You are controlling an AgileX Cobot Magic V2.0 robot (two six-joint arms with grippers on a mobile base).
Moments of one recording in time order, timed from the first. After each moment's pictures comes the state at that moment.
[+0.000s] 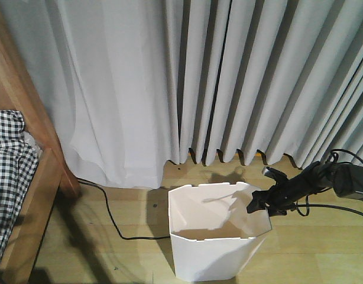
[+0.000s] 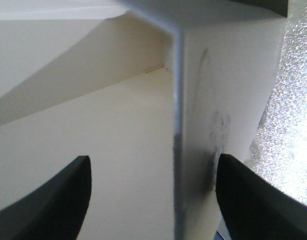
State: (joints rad) left arm 0.01 -0.02 0.03 0.03 0.08 0.00; right arm -0.22 3.22 -2.07 0.75 0.87 -0.84
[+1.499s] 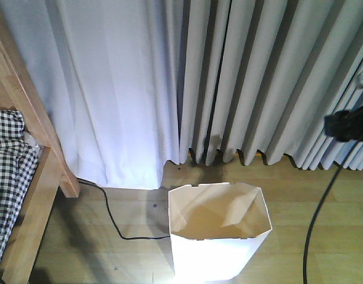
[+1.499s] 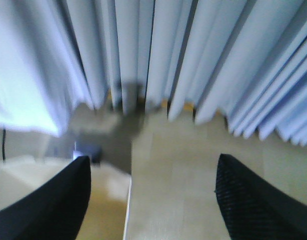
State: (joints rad) left arm 0.01 -0.02 0.03 0.03 0.08 0.00; right arm -0.25 1.38 -0.68 1.22 0.28 -1.47
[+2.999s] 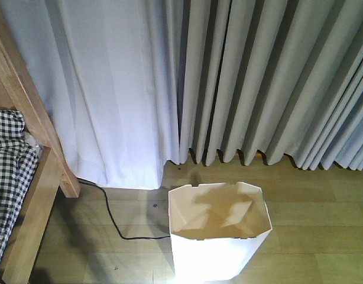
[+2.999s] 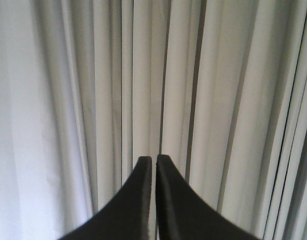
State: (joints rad) left arm 0.01 -0.02 0.03 0.03 0.08 0.00; right arm 0.14 0.28 -0.17 1.51 -0.09 -1.52
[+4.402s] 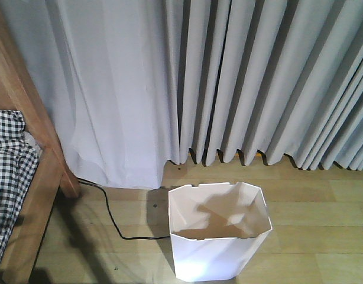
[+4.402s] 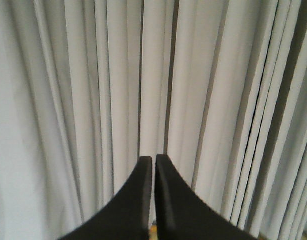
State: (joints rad) left arm 0.01 -0.02 0.03 0.03 0.08 0.00; right arm -0.04 0.14 -0.10 0.01 0.16 -0.05
